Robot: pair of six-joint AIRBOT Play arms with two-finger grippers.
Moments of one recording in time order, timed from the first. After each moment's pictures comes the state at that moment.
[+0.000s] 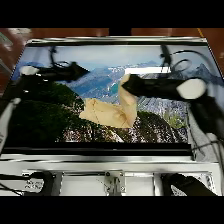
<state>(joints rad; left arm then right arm) -0.04 -1.53 1.41 0.34 -0.93 -1.10 0.36 -1.13 1.18 -0.81 0.81 1.64</state>
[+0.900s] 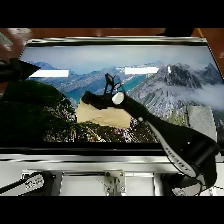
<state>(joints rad) 0.36 -1.25 1.35 0.49 -1.20 -1.09 0.64 -1.68 1.38 -0.64 0.57 1.61</state>
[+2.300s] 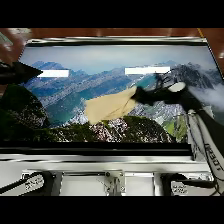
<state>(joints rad) 0.34 -1.25 1.35 0.51 -1.25 -1.09 0.06 -1.47 1.14 -0.61 0.95 1.34</state>
